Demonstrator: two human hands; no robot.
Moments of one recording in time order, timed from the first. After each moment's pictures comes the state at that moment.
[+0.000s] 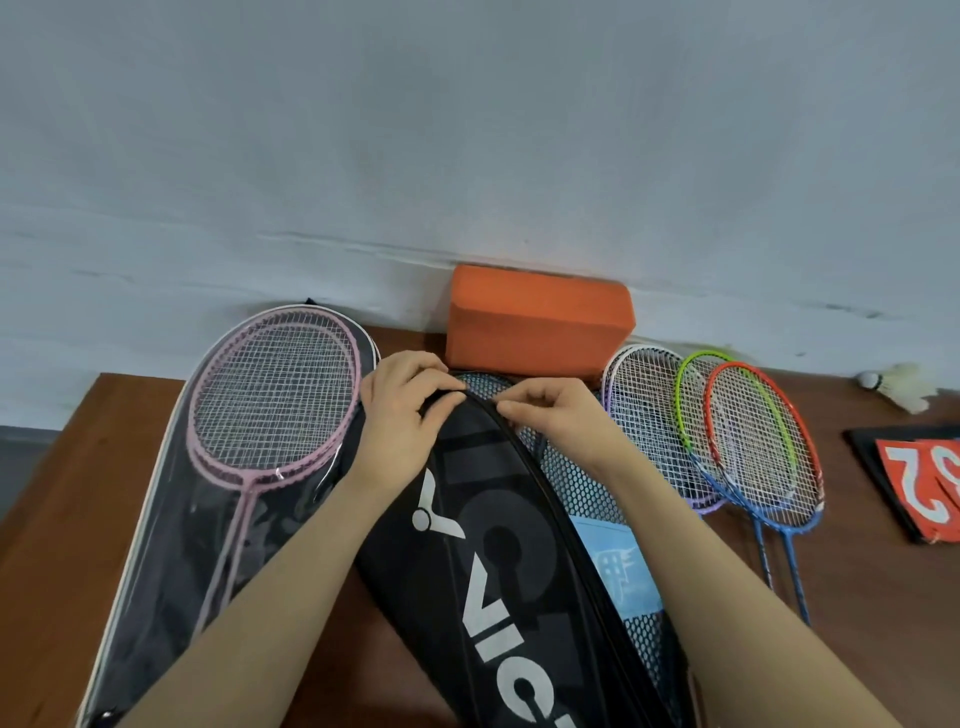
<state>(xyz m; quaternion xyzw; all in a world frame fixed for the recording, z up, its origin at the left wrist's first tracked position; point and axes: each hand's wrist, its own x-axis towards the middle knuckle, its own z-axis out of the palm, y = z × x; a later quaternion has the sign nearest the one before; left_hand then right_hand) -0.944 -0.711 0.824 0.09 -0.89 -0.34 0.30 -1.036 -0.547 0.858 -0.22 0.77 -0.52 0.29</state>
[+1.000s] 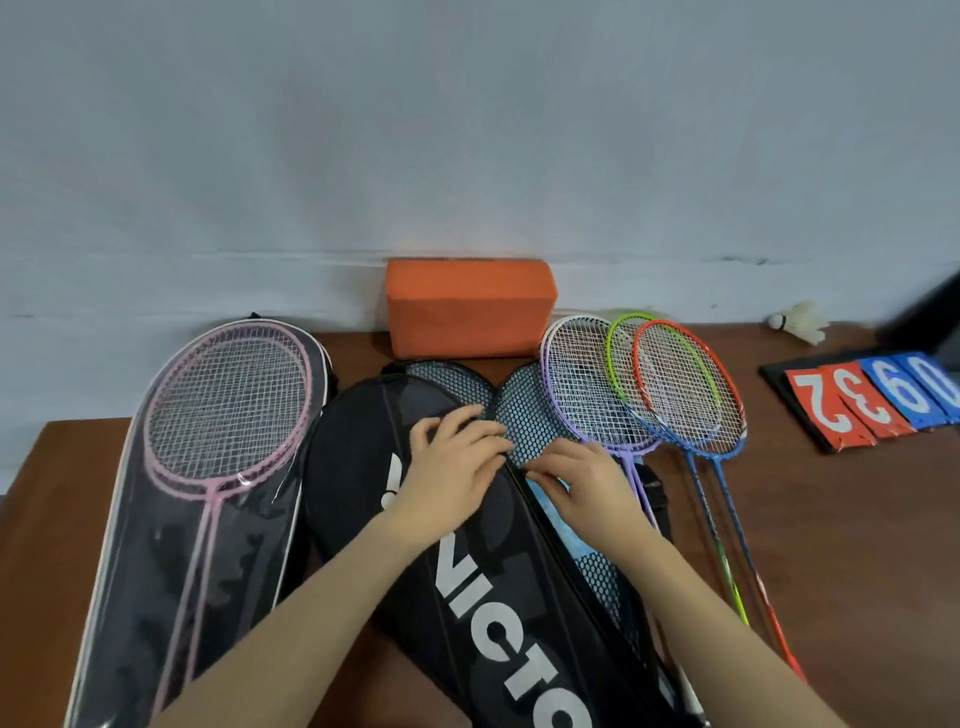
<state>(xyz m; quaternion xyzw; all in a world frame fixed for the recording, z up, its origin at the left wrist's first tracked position) -0.912 -0.616 0.813 -0.08 -0.96 -0.22 0.12 -0.954 -0.438 0.835 -0.38 0.89 -0.25 -0.03</state>
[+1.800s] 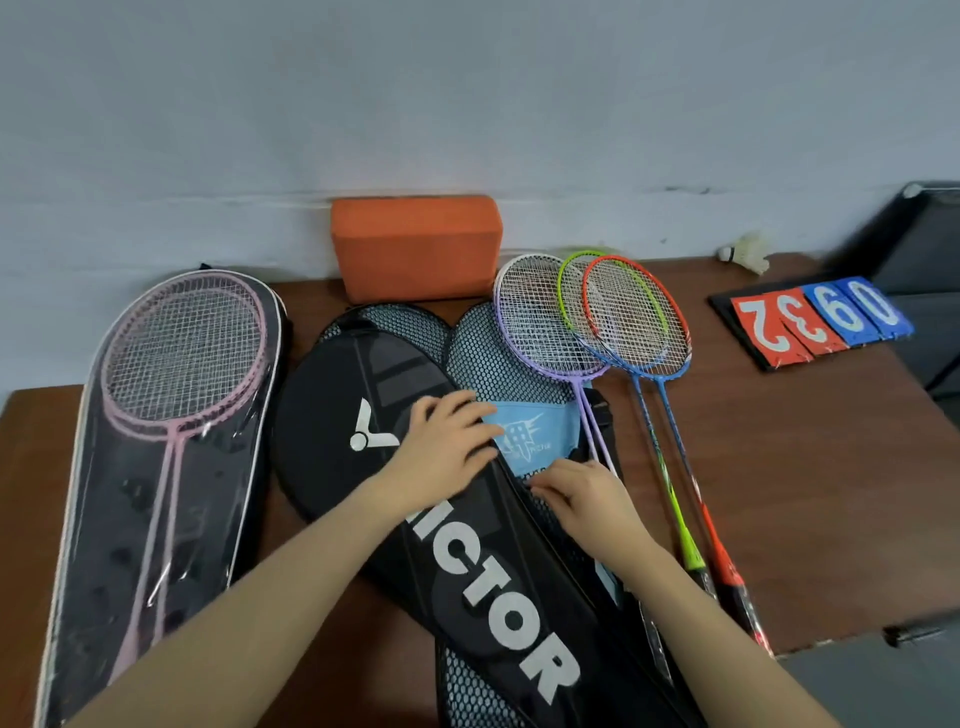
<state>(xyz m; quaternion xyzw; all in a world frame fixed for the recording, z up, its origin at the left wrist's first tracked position) -0.878 -0.564 0.782 -0.14 -0.97 -0.19 0.05 -0.879 -0.352 0.805 -0.30 0.92 -0.25 0.06</state>
